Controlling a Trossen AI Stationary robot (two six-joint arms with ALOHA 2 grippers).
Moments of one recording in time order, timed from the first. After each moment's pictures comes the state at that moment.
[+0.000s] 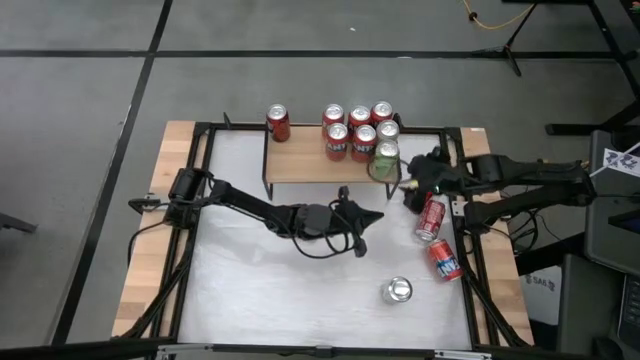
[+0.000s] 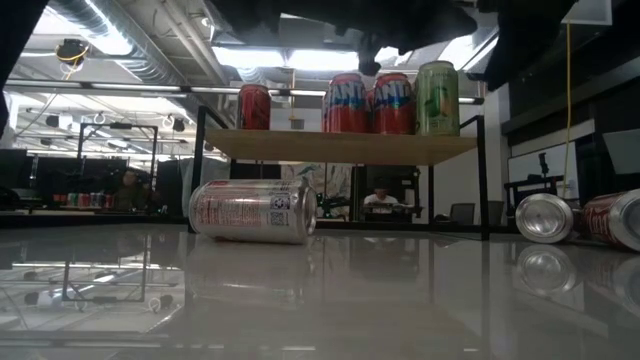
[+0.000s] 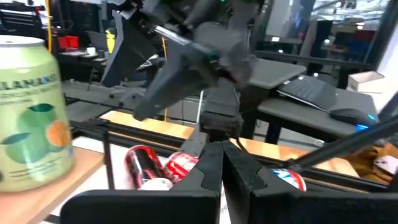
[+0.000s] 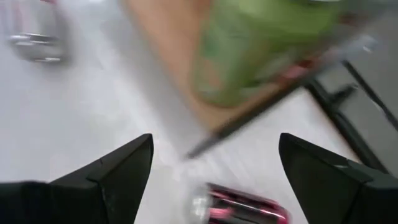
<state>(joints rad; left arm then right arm) -0.17 2.01 1.34 0.66 -0.44 -0.12 0.05 1.02 1.09 -1.07 0.43 0.39</state>
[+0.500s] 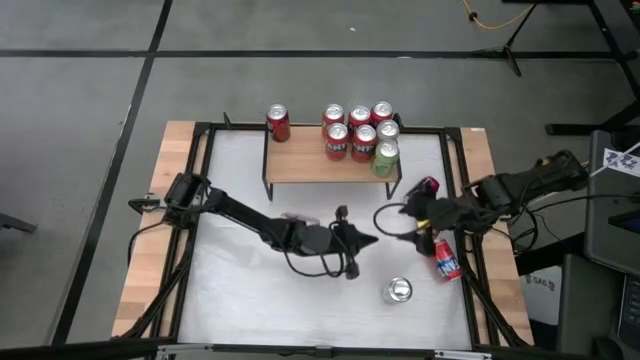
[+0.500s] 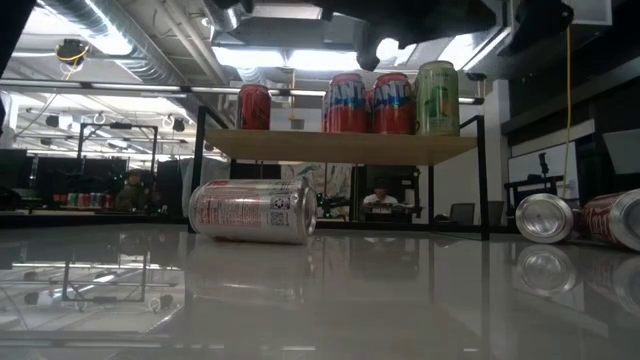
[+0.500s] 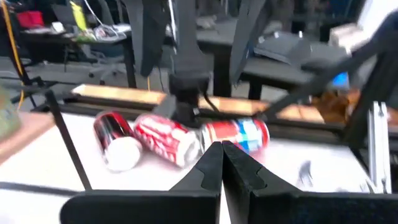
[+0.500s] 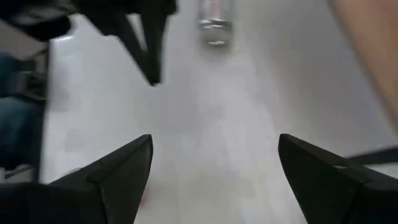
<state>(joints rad) -0.27 2.01 1.34 0.51 -0.44 -0.12 0.39 1.04 1.09 -0.94 0.21 0.50</state>
